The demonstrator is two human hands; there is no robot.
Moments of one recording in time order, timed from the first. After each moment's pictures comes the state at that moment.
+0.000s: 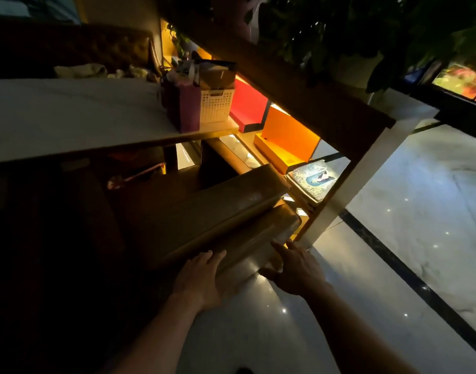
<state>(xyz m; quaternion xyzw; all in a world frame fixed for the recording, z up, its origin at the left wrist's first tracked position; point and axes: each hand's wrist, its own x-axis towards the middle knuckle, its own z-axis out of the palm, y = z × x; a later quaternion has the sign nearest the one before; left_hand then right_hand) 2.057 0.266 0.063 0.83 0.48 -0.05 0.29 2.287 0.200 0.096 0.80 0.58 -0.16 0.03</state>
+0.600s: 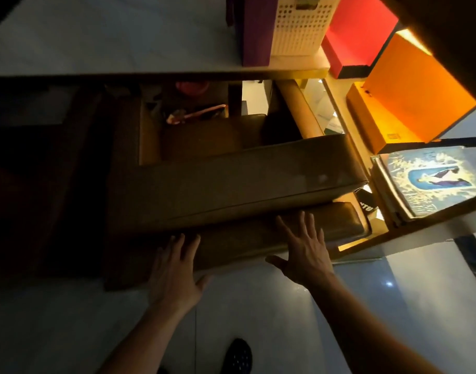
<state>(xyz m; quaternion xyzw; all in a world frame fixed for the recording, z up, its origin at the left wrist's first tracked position) 2.127 0.290 -0.075 0.67 0.73 -0.05 0.15 2.407 0.357 -0.072 0.65 0.74 -0.17 0.07</state>
